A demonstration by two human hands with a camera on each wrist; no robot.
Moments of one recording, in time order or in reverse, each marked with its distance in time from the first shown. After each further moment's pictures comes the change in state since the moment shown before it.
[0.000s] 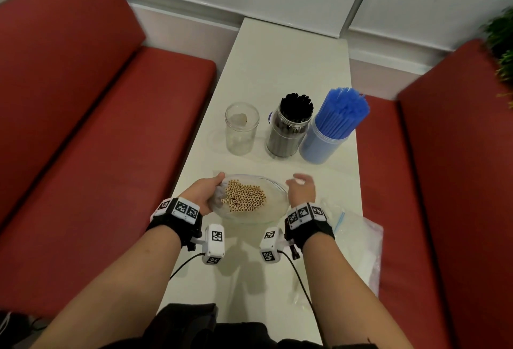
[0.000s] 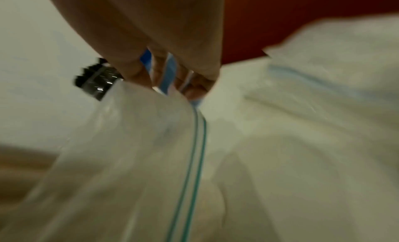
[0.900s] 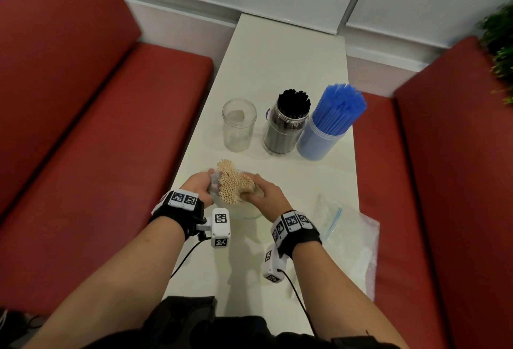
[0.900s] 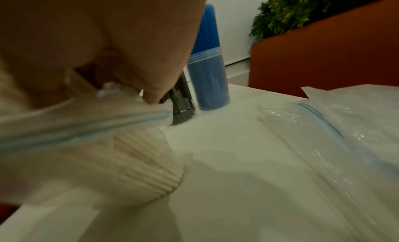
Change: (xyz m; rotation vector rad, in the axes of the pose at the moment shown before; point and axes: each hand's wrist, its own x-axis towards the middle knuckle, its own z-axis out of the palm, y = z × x) left_hand -0.004 0.009 0.011 -0.563 0.013 -0.054; right_hand -0.029 0.020 0.026 -0.252 -0.593 -0.501
